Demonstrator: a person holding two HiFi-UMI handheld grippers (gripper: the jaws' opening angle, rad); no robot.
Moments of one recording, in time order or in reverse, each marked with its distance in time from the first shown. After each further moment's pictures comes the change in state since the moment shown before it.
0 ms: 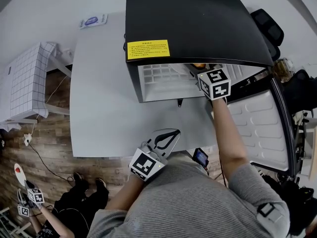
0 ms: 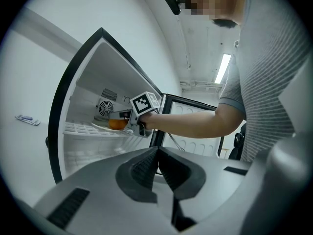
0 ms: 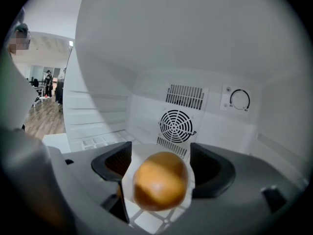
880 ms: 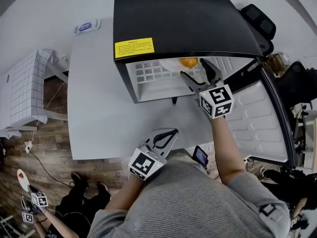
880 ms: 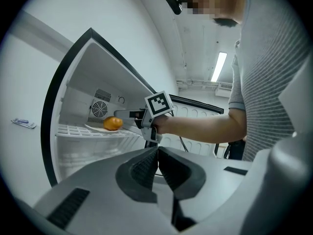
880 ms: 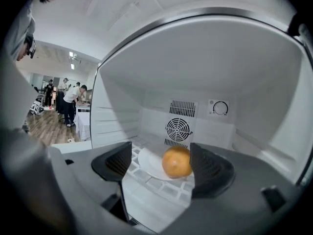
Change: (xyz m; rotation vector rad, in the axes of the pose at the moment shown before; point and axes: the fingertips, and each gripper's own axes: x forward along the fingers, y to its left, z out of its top) left arm 0.005 -0.019 0.000 0.030 0.008 -0.027; right arm -0.079 0.024 0.004 0.064 -0.126 -0.004
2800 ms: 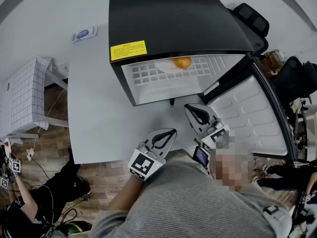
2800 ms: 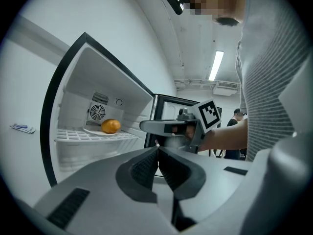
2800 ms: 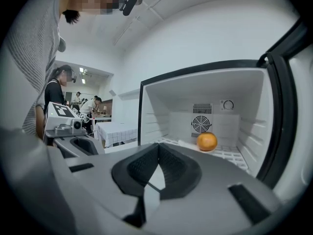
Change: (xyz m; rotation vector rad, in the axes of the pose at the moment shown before) left arm -0.002 -0.006 0.008 0.049 -0.017 -0.013; right arm -0.110 0.101 -0.015 0.049 -0.083 0.150
